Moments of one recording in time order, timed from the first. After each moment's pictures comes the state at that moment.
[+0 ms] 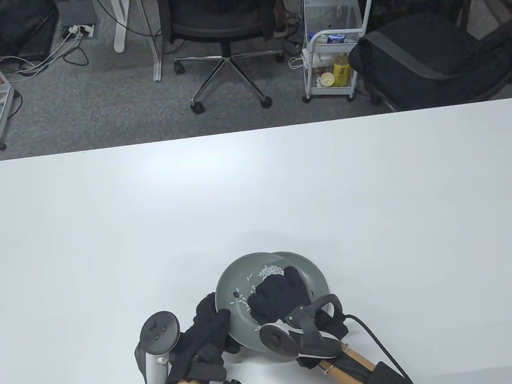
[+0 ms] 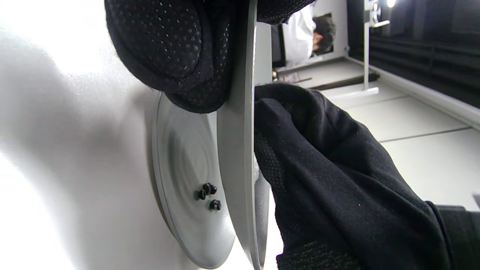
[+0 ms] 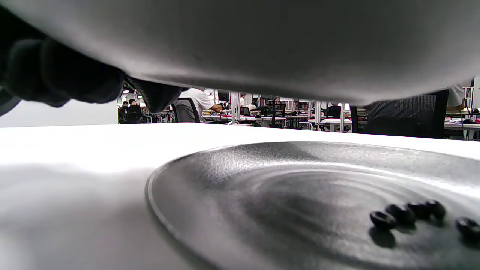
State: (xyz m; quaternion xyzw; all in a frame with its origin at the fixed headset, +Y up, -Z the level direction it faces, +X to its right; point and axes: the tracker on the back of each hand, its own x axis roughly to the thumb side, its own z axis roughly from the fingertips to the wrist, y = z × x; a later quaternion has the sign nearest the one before) left_hand -0.179 -0.765 -0.192 -0.15 0.00 0.61 0.78; right_hand 0.026 -0.720 -0.201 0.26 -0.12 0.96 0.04
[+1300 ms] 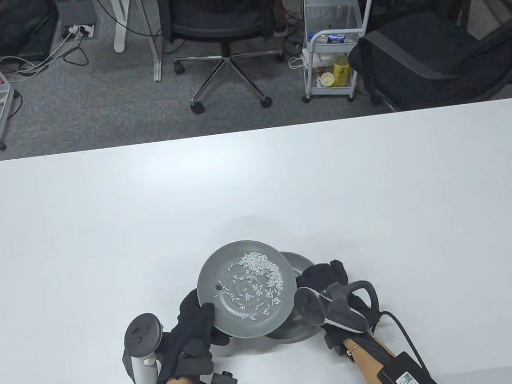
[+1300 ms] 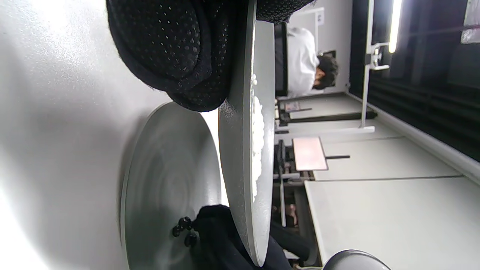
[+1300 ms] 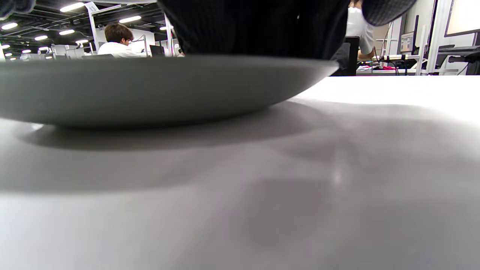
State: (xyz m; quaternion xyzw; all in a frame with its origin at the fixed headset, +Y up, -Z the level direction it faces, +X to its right) left_hand -0.198 -0.762 -0.193 -0.12 0.04 0.65 0.75; right_hand 0.091 -0.755 -0.239 0.13 -0.02 0.99 0.01
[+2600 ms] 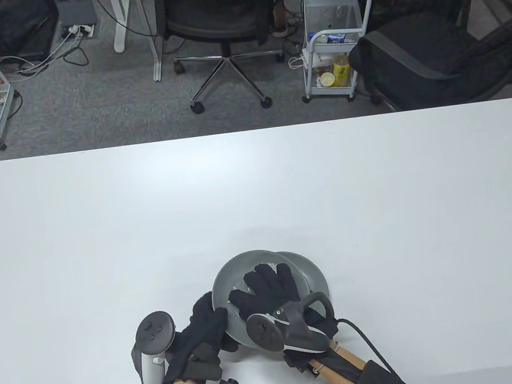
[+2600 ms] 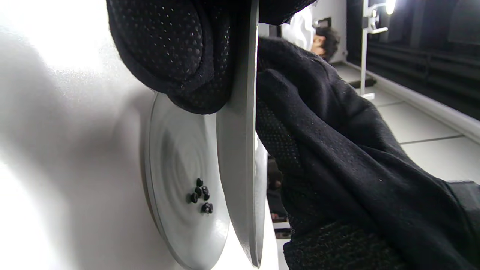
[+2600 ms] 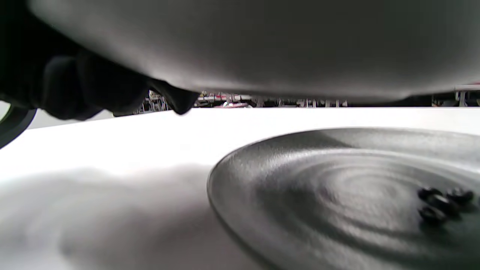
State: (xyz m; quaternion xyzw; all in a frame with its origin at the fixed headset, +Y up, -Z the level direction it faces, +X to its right) left_hand -0.183 -0.761 -0.192 -0.15 0.00 0.62 0.77; right_hand 0.007 -0.709 -0.201 0.24 -0.07 0.97 0.05
